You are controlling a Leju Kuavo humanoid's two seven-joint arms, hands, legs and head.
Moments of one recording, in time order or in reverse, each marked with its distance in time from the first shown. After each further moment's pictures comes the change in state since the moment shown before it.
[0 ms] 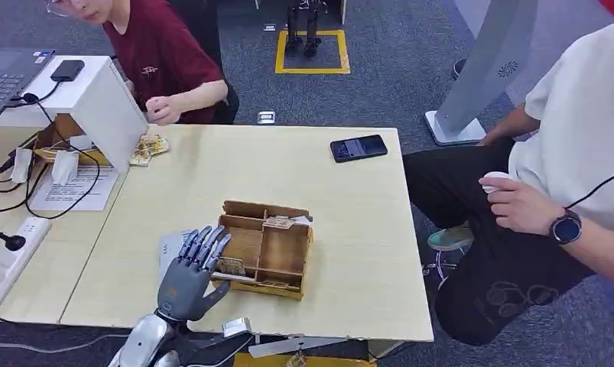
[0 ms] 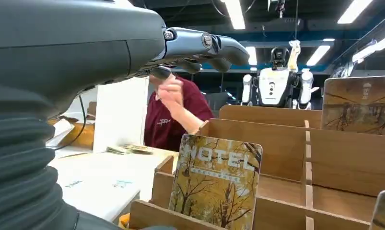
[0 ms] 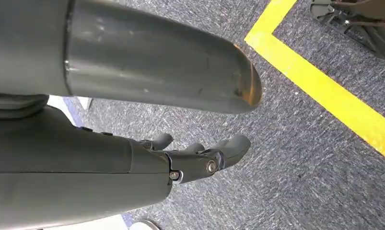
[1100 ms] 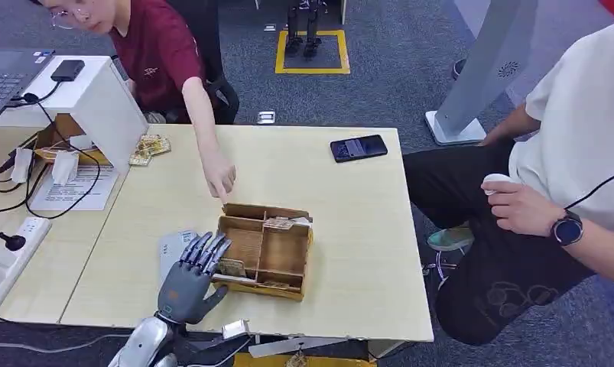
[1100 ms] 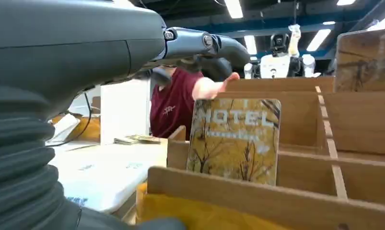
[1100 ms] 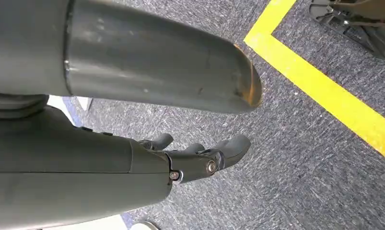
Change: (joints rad) left arm -0.008 0.009 0.000 0.064 -0.025 -0.005 0.020; right arm 0.000 0.001 -0.009 0.000 0.003 0.000 -0.001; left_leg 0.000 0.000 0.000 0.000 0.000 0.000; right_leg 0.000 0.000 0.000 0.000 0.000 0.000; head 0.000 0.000
